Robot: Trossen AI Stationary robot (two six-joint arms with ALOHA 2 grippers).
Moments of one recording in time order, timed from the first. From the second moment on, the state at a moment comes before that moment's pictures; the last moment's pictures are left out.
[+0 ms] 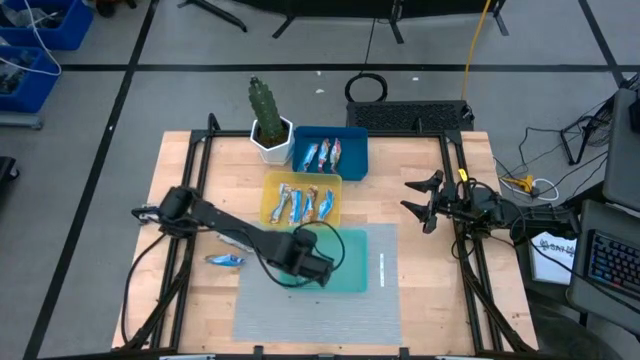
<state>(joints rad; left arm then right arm) -0.35 2.01 1.61 -1.00 -0.17 -1.50 -0.04 0.01 0.02 0.07 0.23 0.09</state>
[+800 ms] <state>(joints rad) -0.27 1.52 1.61 -1.16 0.03 -0.18 -0.04 0.01 0.02 0.07 0.23 0.09</state>
